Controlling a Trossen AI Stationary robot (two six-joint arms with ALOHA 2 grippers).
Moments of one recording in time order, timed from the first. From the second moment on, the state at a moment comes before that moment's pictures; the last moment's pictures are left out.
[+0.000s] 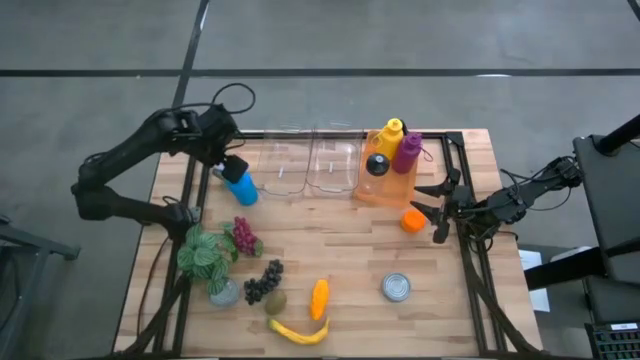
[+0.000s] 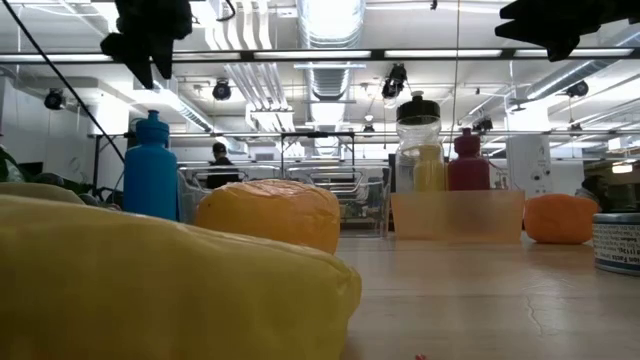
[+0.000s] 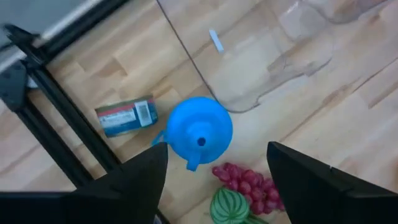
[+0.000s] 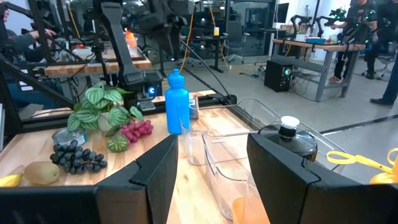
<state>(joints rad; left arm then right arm) 0.53 1.22 1.42 -1.47 -0.08 -0.39 0.50 0.40 0.41 -0.10 0.84 0.10</state>
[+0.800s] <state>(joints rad) 0.60 1.28 1.32 -1.46 0.03 -0.12 0.50 0.40 0.41 -0.10 0.84 0.10</state>
